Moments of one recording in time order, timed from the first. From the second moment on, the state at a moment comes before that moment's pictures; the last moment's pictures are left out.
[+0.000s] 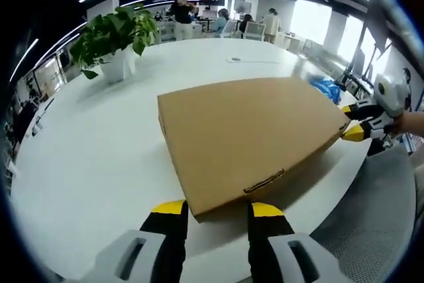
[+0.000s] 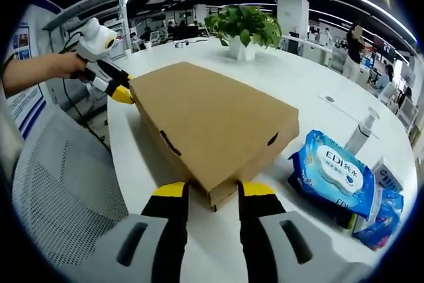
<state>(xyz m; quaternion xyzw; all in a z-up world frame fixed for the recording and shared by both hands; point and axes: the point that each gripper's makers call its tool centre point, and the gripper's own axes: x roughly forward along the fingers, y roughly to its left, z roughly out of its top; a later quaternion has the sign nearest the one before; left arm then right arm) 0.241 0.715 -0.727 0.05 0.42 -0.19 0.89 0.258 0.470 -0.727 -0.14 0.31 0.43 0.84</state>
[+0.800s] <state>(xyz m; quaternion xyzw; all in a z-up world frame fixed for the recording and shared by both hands) 0.269 0.717 -0.727 0.05 0.42 -0.19 0.88 0.288 0.471 -0.727 -0.14 0.31 0.43 0.84</state>
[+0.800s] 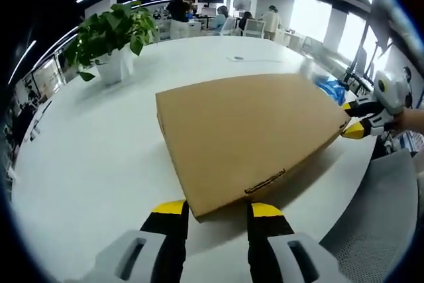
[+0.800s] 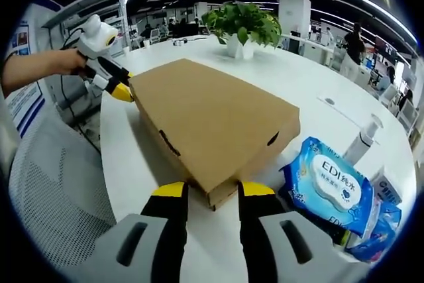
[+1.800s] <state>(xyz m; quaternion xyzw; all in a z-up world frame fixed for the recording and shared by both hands) 0.332 0.712 -0.727 0.05 0.42 -0.20 0.88 0.347 0.466 -0.727 -0.14 0.32 0.41 0.84</state>
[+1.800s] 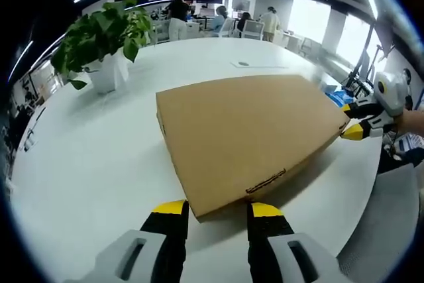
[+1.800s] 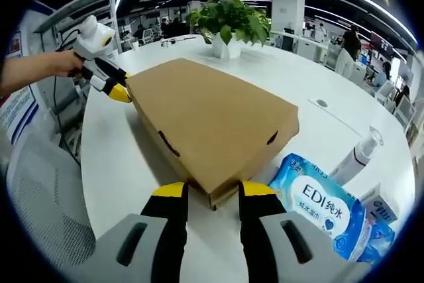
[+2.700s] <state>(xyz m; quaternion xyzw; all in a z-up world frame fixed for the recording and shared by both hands) 0.359 0.711 -0.730 0.05 0.42 -0.20 0.88 0.374 0.464 -0.728 -0.13 0.33 0.40 0.85</state>
